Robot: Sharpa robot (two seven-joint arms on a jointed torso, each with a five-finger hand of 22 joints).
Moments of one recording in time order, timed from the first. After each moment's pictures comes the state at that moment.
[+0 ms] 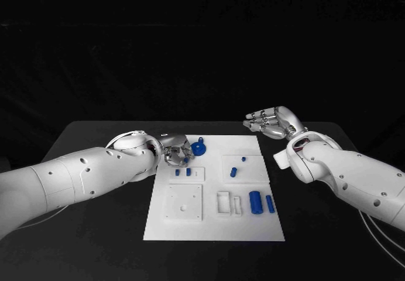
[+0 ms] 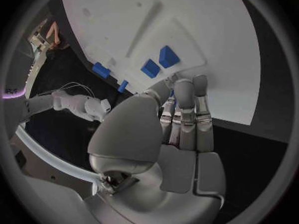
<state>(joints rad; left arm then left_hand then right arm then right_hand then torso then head) 1.36 -0.55 -0.19 1.14 -1.34 -0.11 0.04 1.45 -0.08 0.30 -0.19 0.11 1.00 0.09 0.06 0.06 1.04 0.12 0.06 0.06 1.36 0.00 1.10 0.34 0.14 1.22 -0.02 0.38 1.31 1.00 -0.77 0.37 1.32 -0.94 -0.44 0.14 1.29 -0.10 0.09 0.06 0.47 1.00 0.15 0.06 0.06 1.10 0.14 0.06 0.06 1.14 0.13 0.07 0.06 0.10 1.01 0.14 0.07 0.07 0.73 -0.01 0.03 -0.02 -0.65</state>
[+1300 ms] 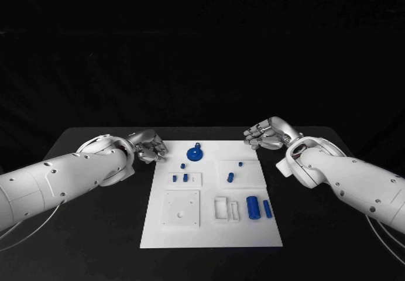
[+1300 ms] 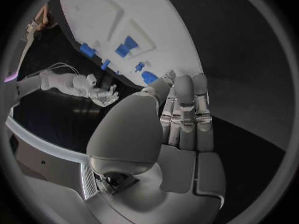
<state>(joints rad) 1.36 -0.65 -0.16 1.09 -1.14 -0.22 0.05 1.45 -0.06 0.30 -0.12 0.07 1.06 0.13 0.08 0.06 1.20 0.07 0.06 0.06 1.35 -0.02 1.01 0.30 0.13 1.22 -0.04 0.30 1.31 1.00 -0.79 0.37 1.30 -1.13 -0.34 0.07 1.33 -0.10 0.26 -0.20 0.39 1.11 0.13 0.06 0.07 1.23 0.08 0.06 0.06 1.45 0.00 0.14 0.15 0.12 1.33 0.01 0.21 0.11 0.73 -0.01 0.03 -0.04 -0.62</state>
